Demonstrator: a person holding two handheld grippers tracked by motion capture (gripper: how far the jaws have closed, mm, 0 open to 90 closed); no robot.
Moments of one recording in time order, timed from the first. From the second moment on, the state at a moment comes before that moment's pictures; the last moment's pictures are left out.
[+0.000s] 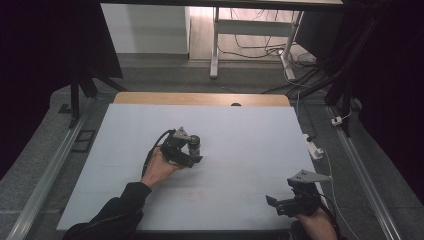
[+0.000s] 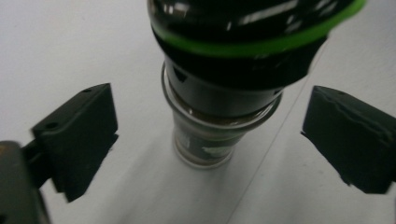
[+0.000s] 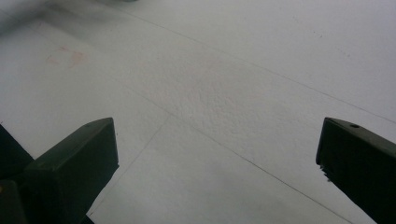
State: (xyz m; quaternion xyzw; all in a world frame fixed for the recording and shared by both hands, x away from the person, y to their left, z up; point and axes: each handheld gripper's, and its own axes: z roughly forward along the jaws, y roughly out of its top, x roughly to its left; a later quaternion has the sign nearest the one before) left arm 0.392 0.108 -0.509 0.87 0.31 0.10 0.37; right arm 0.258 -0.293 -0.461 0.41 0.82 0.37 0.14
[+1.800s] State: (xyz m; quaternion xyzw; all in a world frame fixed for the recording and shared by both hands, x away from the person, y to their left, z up) left arm 0.391 0.111 -0.511 0.87 0.29 0.11 0.38; right arm 0.257 -0.291 -0.457 0.40 0.82 0.38 0.15
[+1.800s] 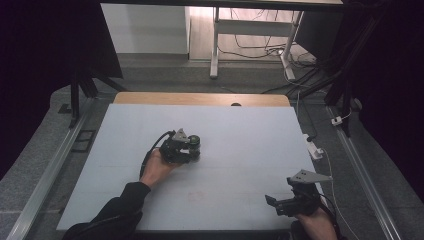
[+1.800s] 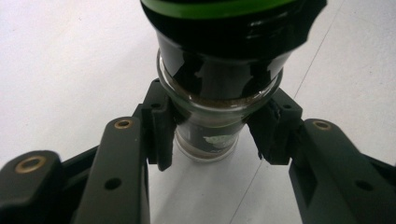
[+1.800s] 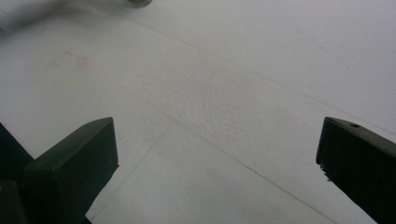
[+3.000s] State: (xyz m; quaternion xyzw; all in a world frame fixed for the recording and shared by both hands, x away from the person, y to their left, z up) left arm 0.389 0.110 -0.511 0.87 0.30 0.11 0.37; right arm 0.279 -0.238 -0.442 0.32 0.83 0.43 0.12
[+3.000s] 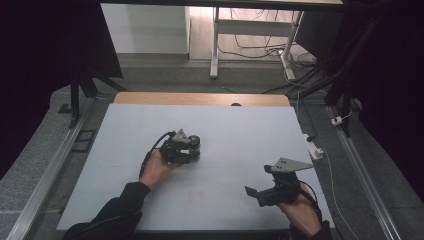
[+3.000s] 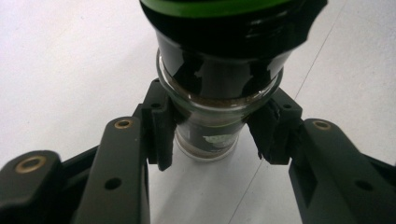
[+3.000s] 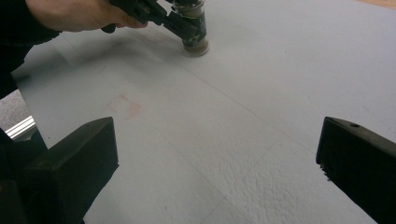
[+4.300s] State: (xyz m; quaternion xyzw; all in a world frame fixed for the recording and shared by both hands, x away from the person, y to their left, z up) left arm 0.389 0.110 -0.512 0.87 0.30 0.12 0.38; right arm 0.335 -0.152 -0.443 0.28 0.86 0.42 0.08
